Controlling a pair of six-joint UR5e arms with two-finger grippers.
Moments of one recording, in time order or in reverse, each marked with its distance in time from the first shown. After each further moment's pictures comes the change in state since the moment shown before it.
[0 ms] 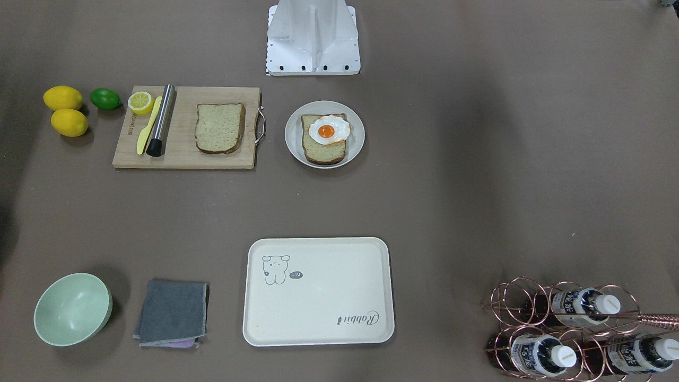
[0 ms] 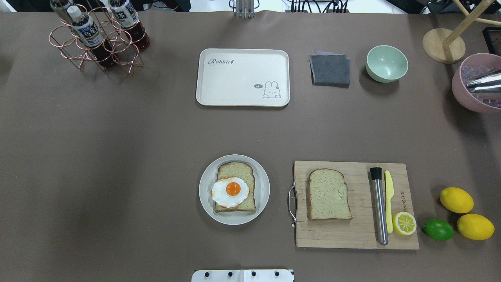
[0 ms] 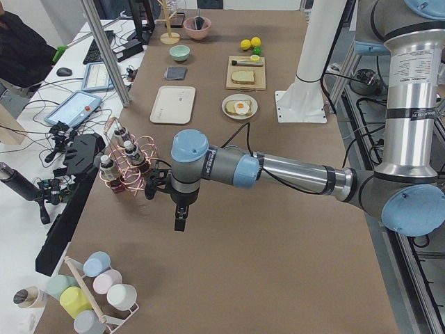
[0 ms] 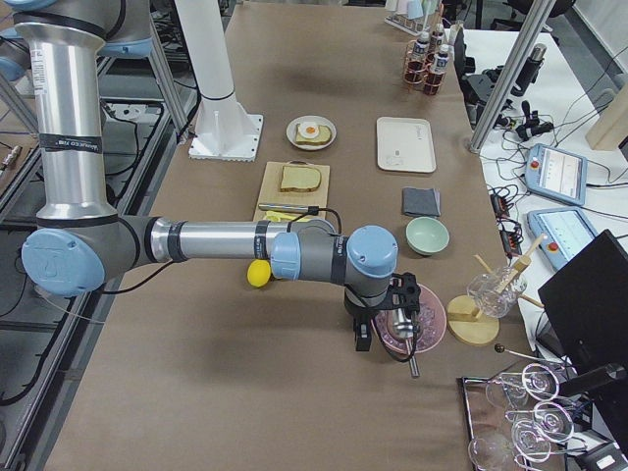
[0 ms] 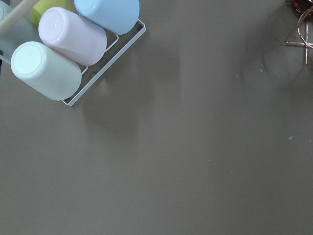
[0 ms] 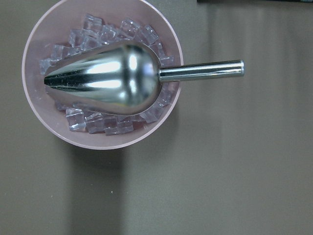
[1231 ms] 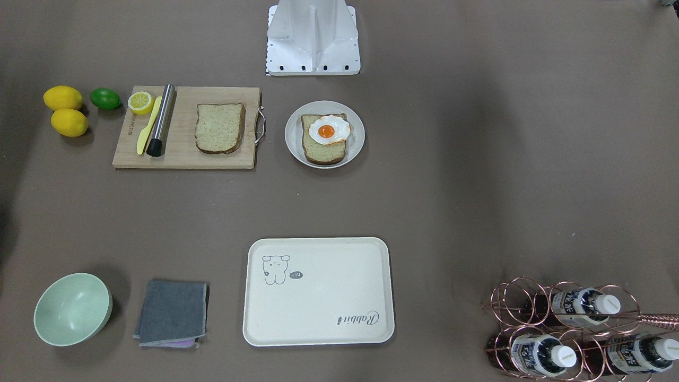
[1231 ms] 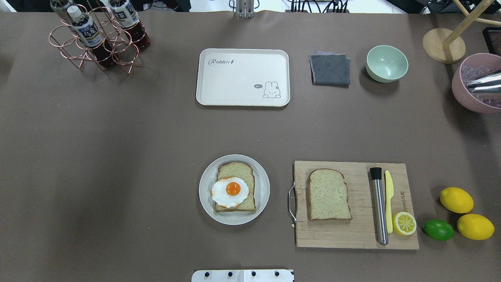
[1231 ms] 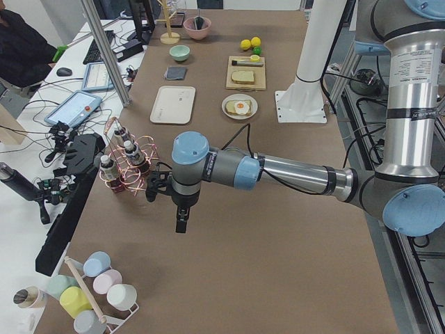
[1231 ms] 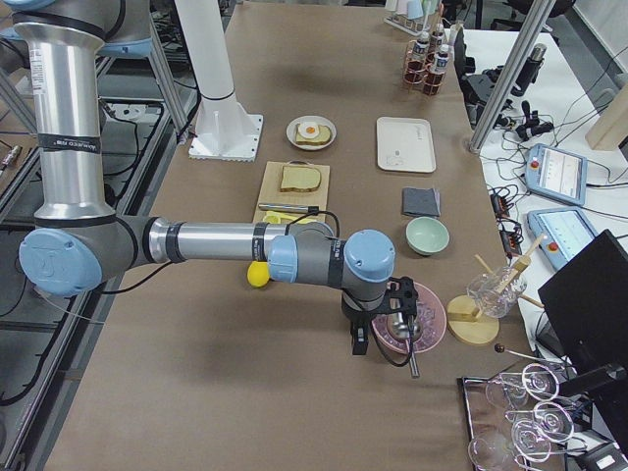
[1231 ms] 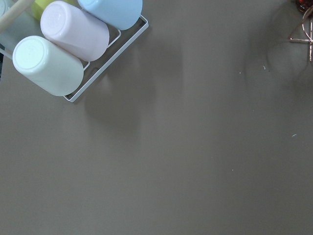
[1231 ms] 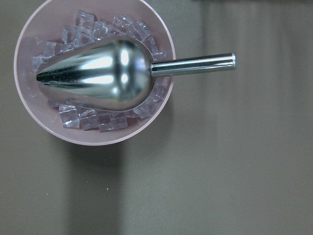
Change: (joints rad) left arm 0.000 0.005 0.005 0.001 0.001 0.000; right arm 0.005 -0.010 -0.006 0.000 -0.002 0.000
